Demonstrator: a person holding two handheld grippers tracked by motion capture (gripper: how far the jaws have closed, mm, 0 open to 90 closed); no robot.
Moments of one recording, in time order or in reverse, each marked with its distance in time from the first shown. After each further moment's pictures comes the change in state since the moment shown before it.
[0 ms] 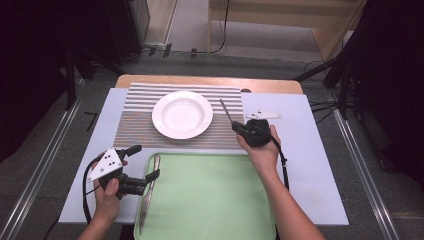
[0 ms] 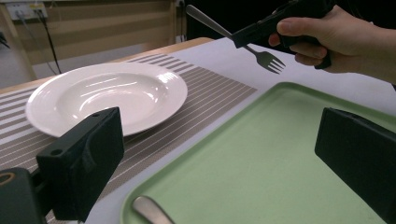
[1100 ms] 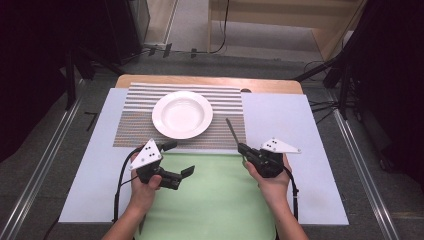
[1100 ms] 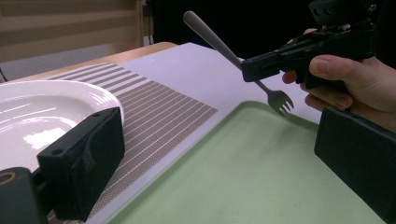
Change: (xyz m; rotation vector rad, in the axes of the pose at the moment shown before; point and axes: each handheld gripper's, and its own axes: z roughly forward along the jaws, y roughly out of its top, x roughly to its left) left arm -0.037 0.021 0.074 0.005 -0.127 -0.016; right arm 0.017 -0.063 -0.052 -0.136 0.095 0.013
